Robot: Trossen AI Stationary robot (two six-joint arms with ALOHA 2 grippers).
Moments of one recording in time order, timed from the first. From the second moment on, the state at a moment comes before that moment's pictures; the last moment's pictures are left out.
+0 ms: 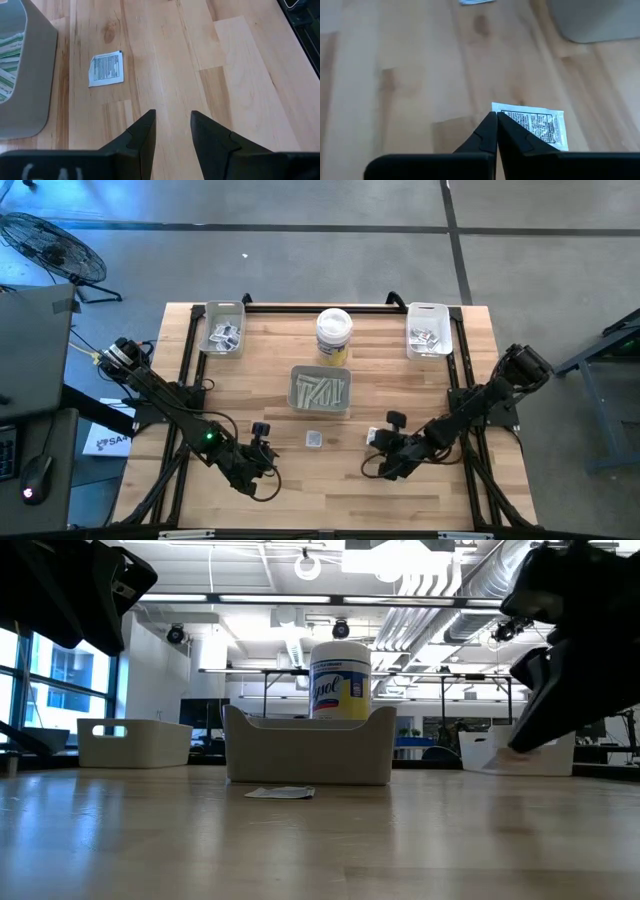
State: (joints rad) left arm -0.72 1.47 0.90 -0.36 -0.43 -0.37; right arm 0.62 1.58 0.70 -0.14 0.51 0.71
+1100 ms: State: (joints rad) left arm -0.72 1.47 0.90 -0.36 -0.43 -0.37; right arm 0.03 0.97 0.71 -0.72 0.67 0.97
